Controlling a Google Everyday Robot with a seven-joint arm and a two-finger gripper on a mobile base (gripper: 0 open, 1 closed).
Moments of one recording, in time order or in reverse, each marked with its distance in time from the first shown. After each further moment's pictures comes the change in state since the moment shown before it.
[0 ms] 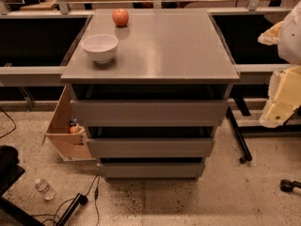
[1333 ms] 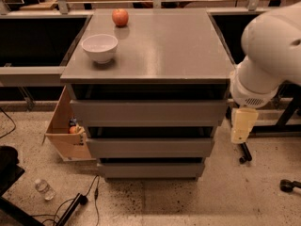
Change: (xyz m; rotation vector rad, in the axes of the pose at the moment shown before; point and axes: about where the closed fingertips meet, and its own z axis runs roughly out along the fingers) arm 0.034 -0.030 0.155 0.060 0.202 -0.100
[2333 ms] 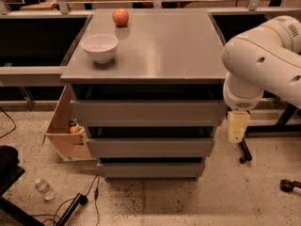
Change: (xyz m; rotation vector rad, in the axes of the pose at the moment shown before) arm 0.008 -0.015 0.051 0.002 0.105 -0.039
